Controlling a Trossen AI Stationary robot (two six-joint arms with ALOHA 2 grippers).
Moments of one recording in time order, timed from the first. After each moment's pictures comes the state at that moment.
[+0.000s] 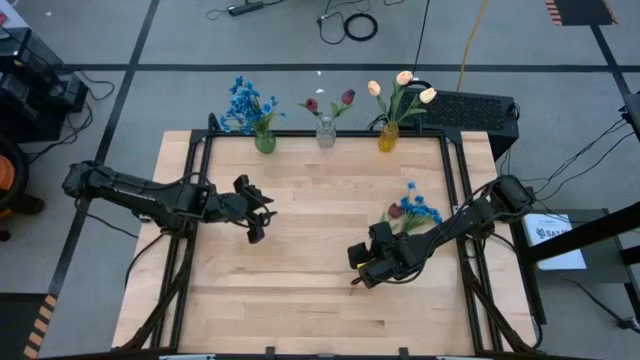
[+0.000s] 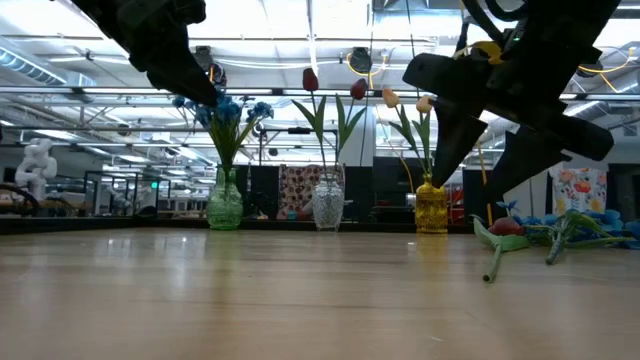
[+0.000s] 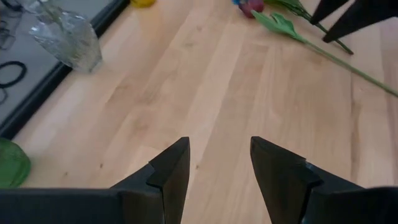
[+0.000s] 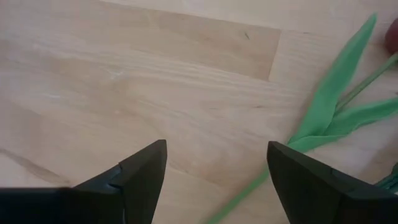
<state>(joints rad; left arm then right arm) -0.16 1.02 0.73 -0.42 -0.40 -0.28 0.45 1.73 1.07 -0.74 0.55 1.75</state>
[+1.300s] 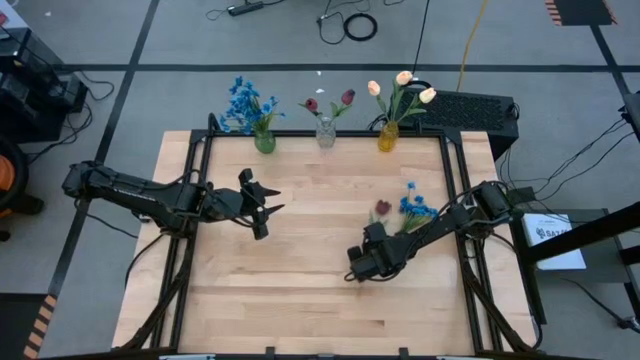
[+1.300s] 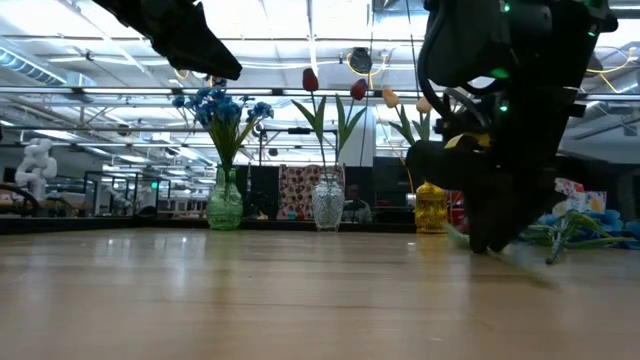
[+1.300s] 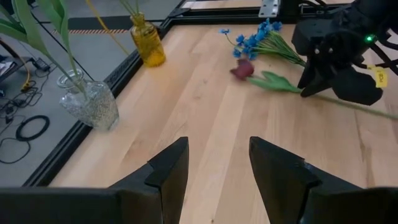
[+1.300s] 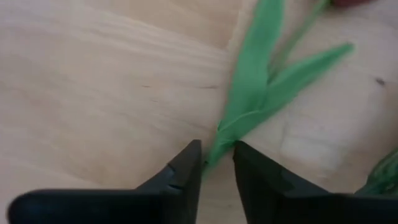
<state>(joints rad) -0.16 1.02 0.73 -0.23 -0.47 -0.09 0.38 1.90 1.08 -0.80 0.41 1.67</state>
